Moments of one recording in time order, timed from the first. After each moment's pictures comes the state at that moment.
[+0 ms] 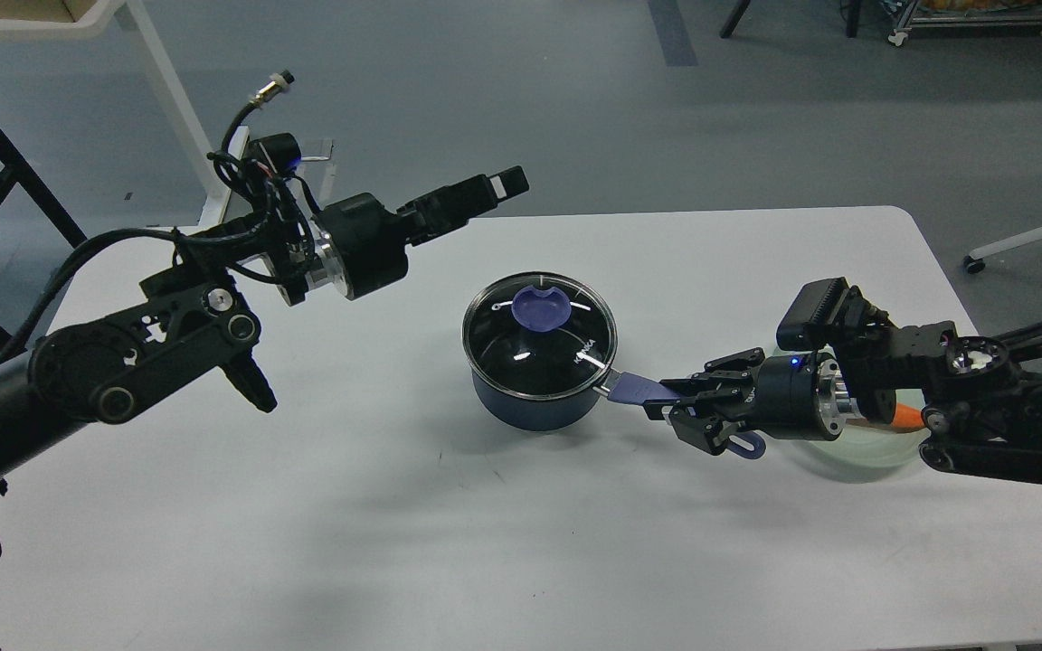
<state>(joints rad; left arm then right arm) -0.91 0.42 -0.44 -1.24 1.41 -0.11 -0.33 1.36 -0.57 -0.70 1.32 -1.33 -0.25 0.41</state>
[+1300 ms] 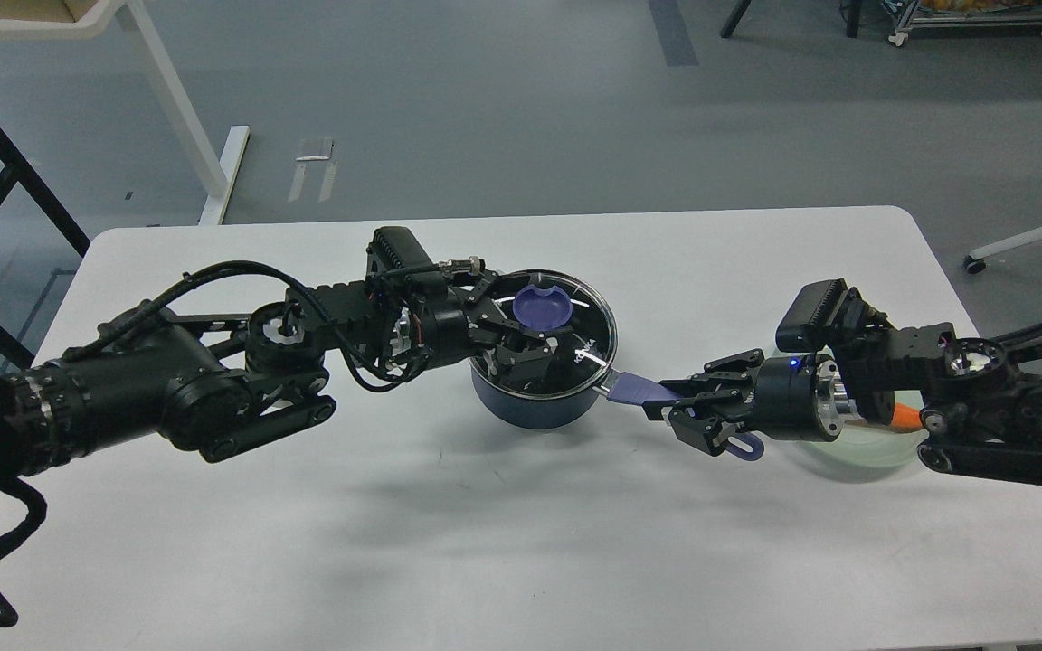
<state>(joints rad) -1.06 0.26 0.06 -0.97 1.74 0.21 -0.32 1.35 -0.57 -0.70 1.31 -1.33 -0.24 0.41</state>
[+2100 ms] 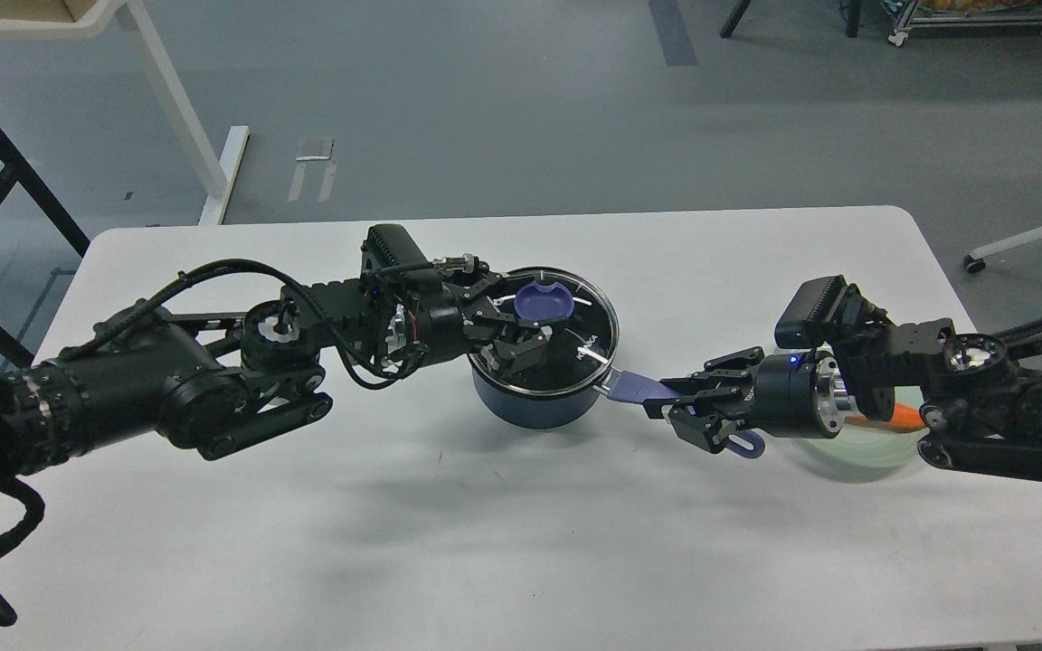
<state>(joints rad) -1.07 0.28 0.05 -0.97 1.72 0.22 -0.33 1.36 -0.57 -0.70 1.31 -1.32 -0.24 0.41</state>
